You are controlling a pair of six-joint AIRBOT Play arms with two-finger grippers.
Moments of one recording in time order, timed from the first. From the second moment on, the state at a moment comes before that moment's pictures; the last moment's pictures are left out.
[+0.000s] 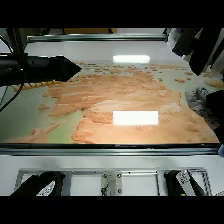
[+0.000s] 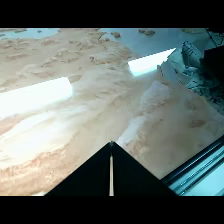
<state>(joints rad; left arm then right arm) -0.23 -1.05 1.57 1.03 -1.23 -1.57 -1.02 -0.93 1.49 0.09 0.03 0.11</state>
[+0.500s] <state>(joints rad) -0.23 -1.05 1.57 1.03 -1.23 -1.57 -1.08 -0.96 1.48 0.06 -0.05 0.04</state>
